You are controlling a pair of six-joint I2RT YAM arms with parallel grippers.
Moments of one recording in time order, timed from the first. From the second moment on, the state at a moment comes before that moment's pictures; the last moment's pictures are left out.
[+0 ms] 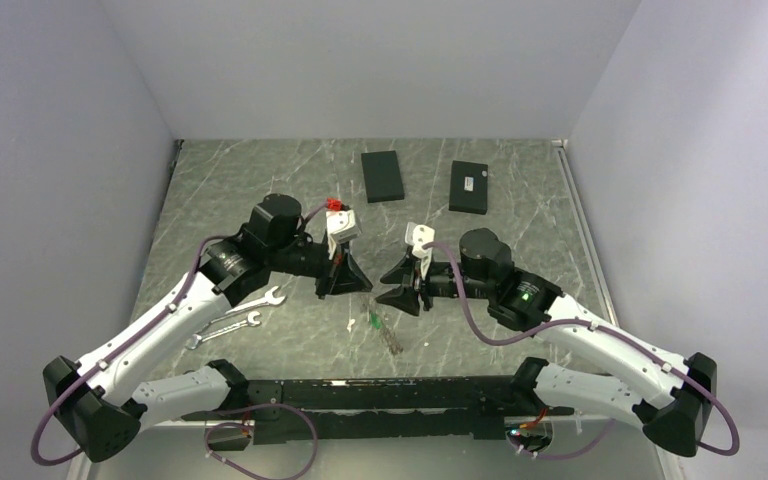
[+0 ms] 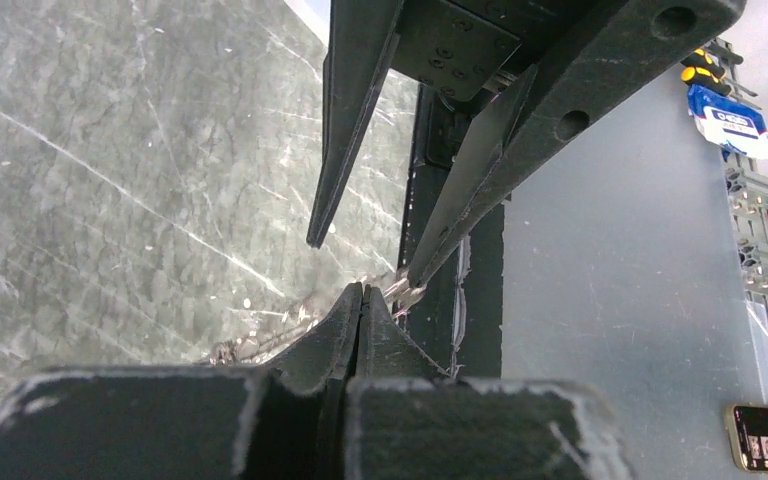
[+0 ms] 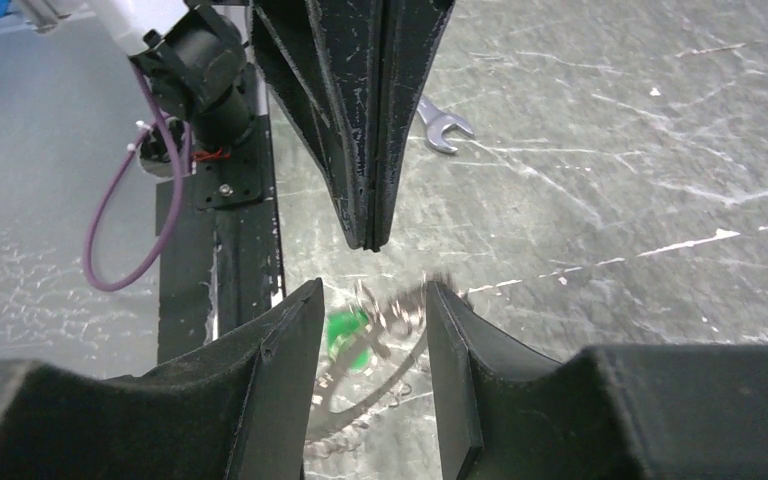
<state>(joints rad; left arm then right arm) -0.69 1.06 1.04 -0.46 0.80 0.03 0.89 0.94 0.82 -0.15 -0.48 -0.06</state>
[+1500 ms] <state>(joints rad) -0.58 1.13 0.88 -0.80 -0.02 -0.51 1.22 1.45 0.75 -0.14 0.12 0.30</state>
